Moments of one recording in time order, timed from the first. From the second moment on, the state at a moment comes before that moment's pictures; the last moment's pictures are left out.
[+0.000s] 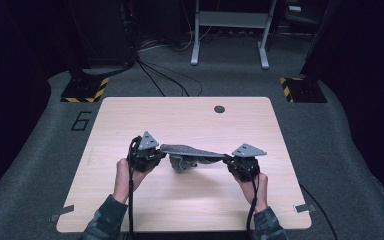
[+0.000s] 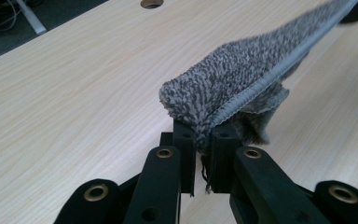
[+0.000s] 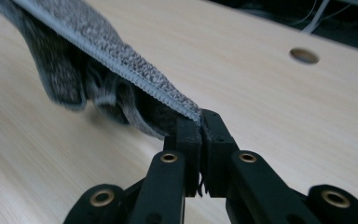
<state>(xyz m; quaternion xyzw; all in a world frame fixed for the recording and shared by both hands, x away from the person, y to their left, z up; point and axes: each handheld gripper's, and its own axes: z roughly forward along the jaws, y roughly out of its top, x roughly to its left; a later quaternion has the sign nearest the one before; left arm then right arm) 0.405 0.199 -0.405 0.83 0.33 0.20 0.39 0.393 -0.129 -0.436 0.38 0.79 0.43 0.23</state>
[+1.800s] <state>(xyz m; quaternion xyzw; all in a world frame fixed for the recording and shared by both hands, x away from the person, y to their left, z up) 0.393 0.183 -0.496 0.91 0.24 0.23 0.26 0.390 -0.128 -0.473 0.36 0.84 0.36 0.20</state>
